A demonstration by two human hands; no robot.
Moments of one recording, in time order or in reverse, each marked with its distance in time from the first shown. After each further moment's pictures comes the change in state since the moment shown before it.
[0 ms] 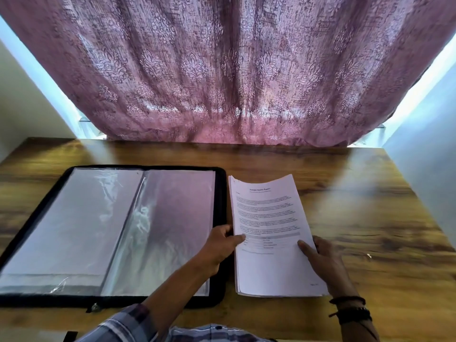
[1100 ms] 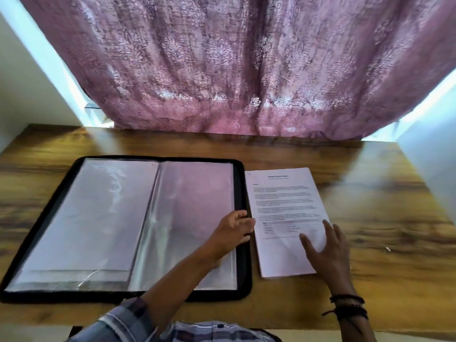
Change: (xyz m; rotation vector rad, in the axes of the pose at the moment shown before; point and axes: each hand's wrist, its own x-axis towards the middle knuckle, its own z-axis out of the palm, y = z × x) left_hand -0.011 0.010 -0.055 -0.076 -0.163 0.031; right_hand -0.012 -0.005 0.056 -0.434 0.283 -0.003
